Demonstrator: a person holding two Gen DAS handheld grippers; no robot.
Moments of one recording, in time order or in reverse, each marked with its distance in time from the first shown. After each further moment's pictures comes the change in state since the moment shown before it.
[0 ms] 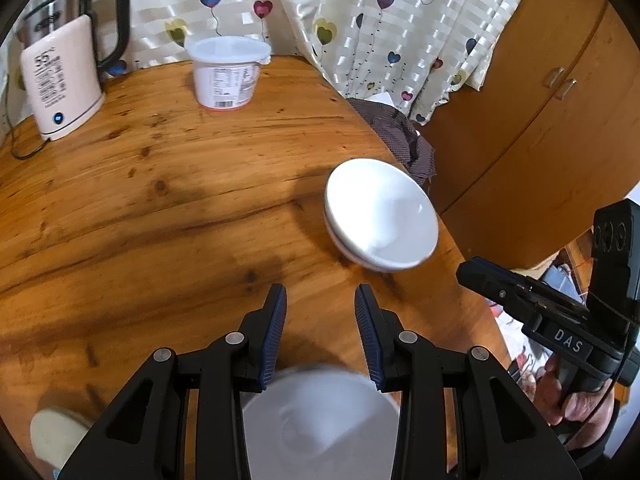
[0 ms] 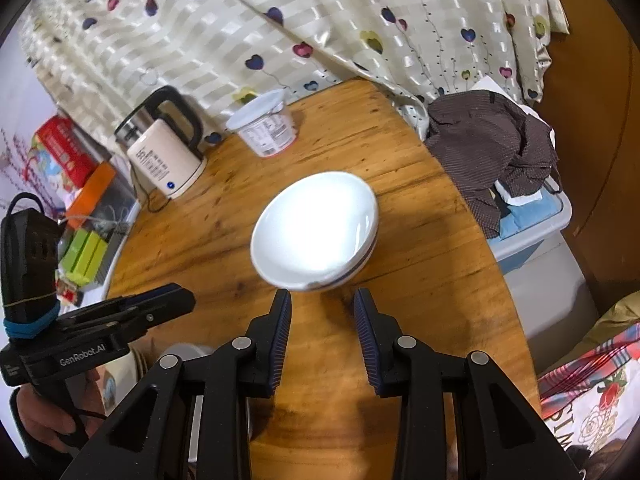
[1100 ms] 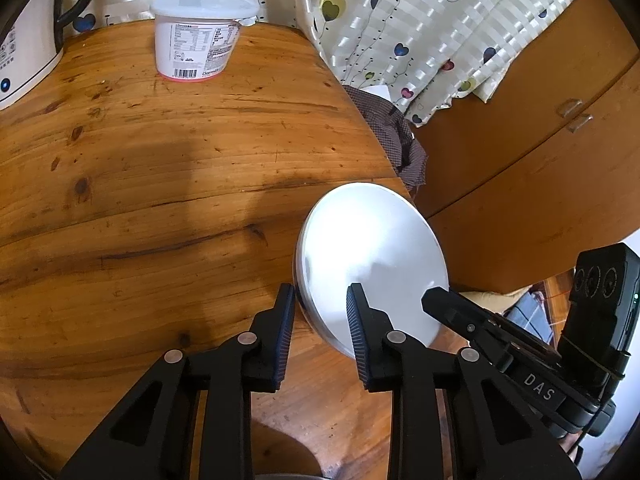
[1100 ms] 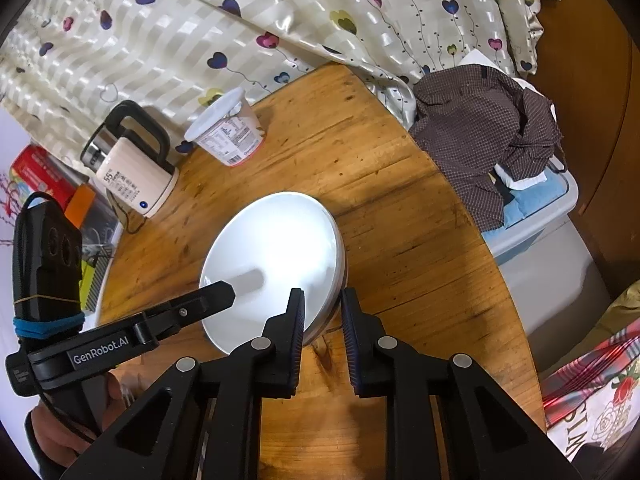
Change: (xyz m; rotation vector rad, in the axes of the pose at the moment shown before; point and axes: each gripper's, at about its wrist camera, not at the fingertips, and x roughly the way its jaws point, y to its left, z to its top) left arm 0.073 0.002 0.041 -0.123 0.064 -0.123; right arm 0.052 -0.032 0.030 0.091 0.046 -0.001
